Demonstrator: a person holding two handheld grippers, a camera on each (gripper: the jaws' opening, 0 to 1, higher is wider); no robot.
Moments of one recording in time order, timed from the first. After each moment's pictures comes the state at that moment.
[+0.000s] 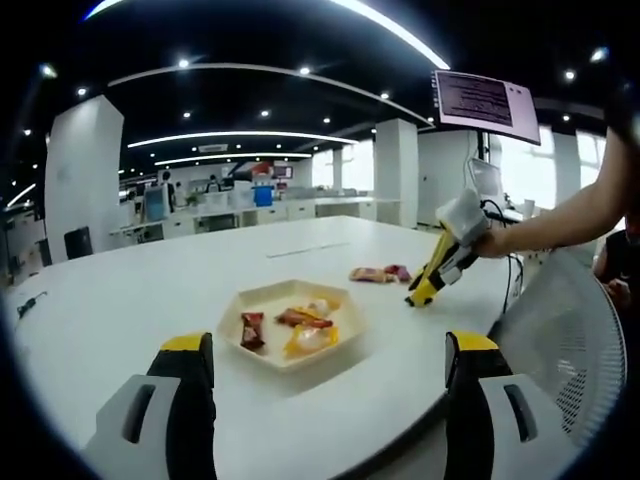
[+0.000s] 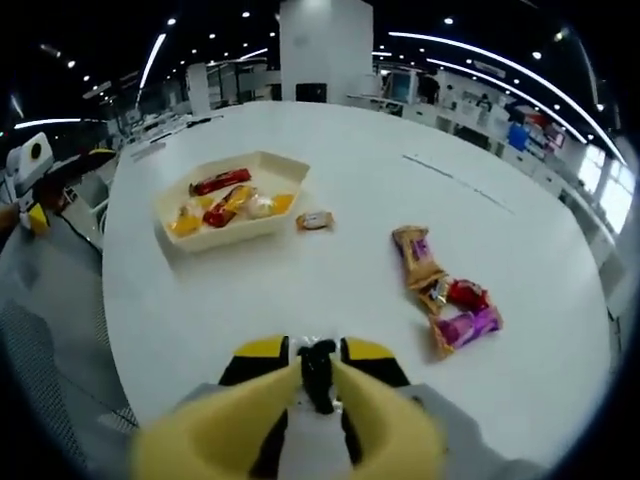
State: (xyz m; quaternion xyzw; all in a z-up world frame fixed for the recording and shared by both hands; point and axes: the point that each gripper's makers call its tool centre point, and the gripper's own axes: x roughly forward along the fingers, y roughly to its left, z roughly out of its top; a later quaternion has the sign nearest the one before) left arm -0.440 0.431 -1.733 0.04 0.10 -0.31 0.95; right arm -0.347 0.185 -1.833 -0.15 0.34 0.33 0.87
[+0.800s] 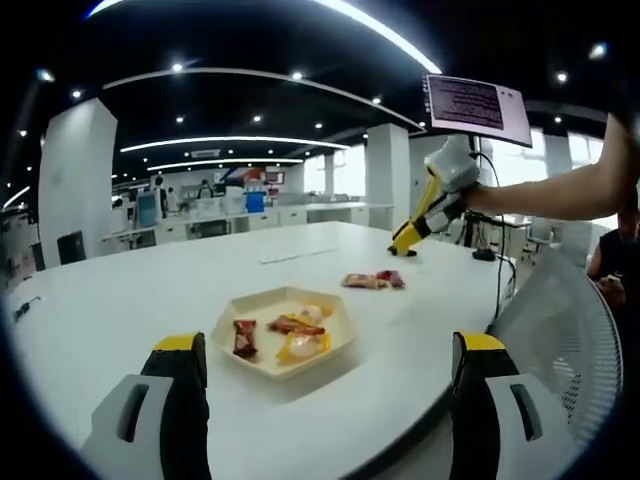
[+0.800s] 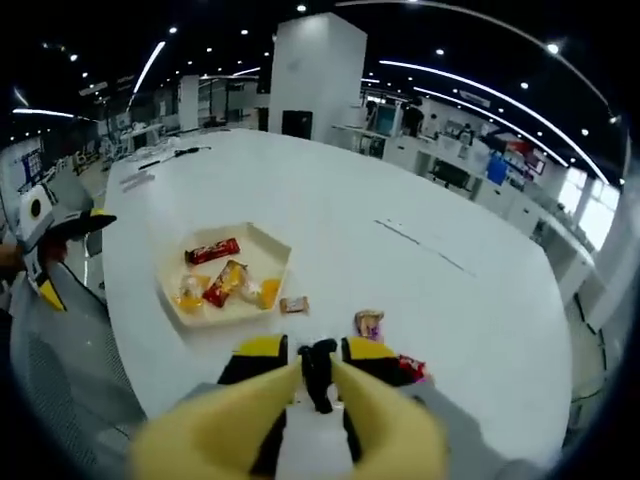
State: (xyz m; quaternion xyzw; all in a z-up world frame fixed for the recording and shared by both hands) left arm -0.441 0.425 -1.728 0.03 0.09 -0.33 0.94; right arm -0.324 0.194 -1.712 -0.17 0.27 0.30 0.90
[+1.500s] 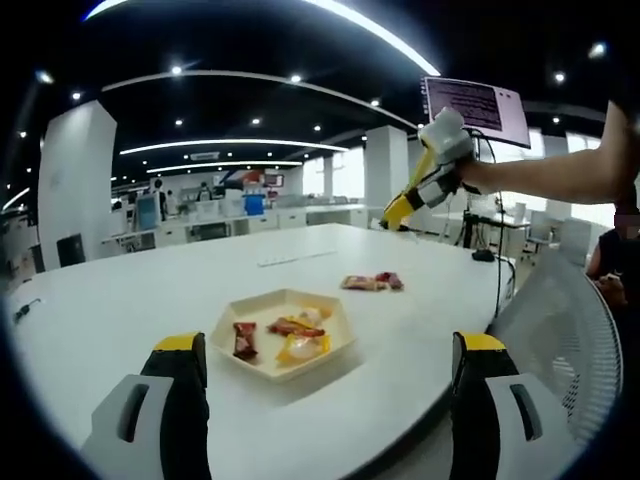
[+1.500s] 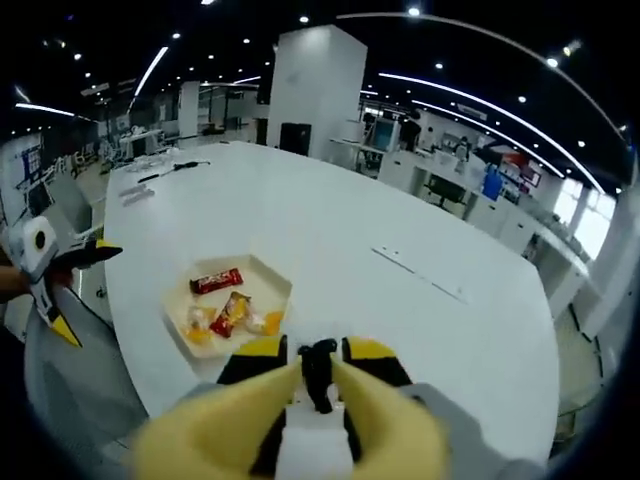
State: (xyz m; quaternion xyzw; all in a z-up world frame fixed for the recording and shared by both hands) left arm -0.443 0.425 -1.728 0.03 0.09 -0.33 0.94; right arm -0.314 0.216 -1.670 -0.18 0.24 0.29 0.91
